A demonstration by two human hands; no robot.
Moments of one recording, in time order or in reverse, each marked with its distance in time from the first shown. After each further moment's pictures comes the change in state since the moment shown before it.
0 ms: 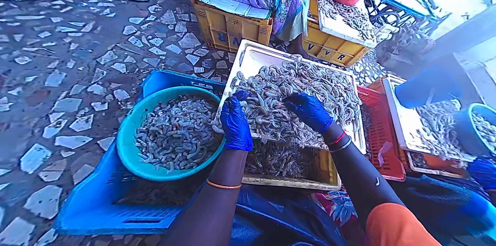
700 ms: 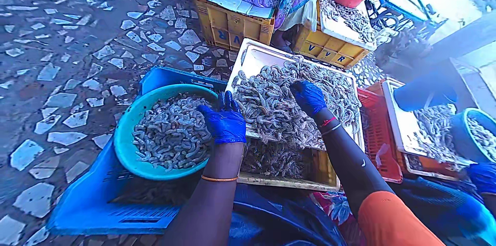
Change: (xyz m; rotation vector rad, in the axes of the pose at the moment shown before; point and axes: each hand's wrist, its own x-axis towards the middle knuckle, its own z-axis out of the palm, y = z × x) left_hand 0.028 0.006 -0.013 -0.861 0.254 -0.264; right_hand 0.055 0.020 0.004 -0.355 0.033 0.238
